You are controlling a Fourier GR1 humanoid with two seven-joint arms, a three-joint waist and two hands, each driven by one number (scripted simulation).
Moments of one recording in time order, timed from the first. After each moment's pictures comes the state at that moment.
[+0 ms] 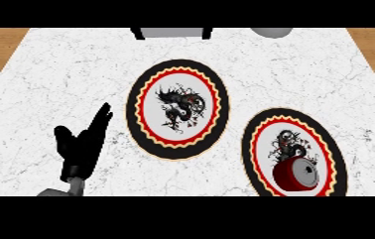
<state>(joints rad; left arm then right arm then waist) -0.02 0.30 -0.26 -1.44 0.32 0.24 0.12 -0.11 -0.89 -0.25 -1.44 -0.36 0.37 0.01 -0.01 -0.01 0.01</state>
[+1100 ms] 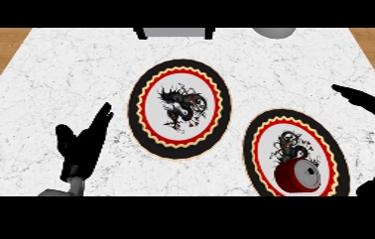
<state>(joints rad) -0.01 0.27 -0.23 -1.46 0.27 0.21 0.16 -0.09 -0.87 0.02 -1.88 -0.19 0.45 0.53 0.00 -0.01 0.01</state>
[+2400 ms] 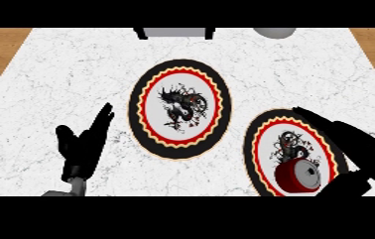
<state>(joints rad) 0.01 0.21 -0.17 -1.47 0.20 0.15 0.18 -0.06 -0.60 0.15 -1.93 0.14 0.53 0.66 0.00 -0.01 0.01</state>
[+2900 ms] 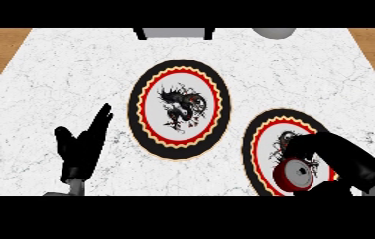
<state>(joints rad) 0.02 0.20 -0.15 -1.48 0.18 0.13 0.18 -0.02 -0.57 0.22 -1.90 0.31 0.58 0.51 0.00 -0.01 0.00</state>
